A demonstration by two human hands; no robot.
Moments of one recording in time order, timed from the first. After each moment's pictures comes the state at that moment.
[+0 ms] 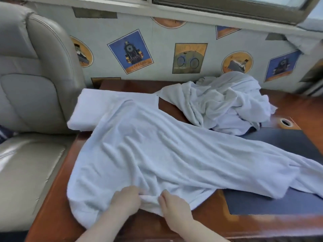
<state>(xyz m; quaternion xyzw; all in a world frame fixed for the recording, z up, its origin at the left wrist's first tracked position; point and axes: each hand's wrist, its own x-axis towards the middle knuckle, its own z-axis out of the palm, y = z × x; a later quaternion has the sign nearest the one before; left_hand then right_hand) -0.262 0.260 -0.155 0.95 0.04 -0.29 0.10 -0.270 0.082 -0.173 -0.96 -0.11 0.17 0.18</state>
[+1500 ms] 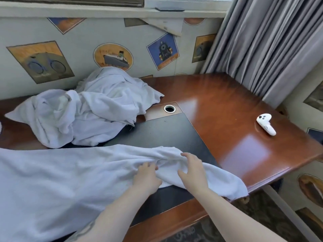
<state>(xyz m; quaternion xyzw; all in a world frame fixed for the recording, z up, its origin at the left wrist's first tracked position) -0.123 -0.335 -0.134 0.94 -0.06 -0.25 0.24 -0.165 -0.503 -0.134 -0.93 0.14 -0.03 0.33</state>
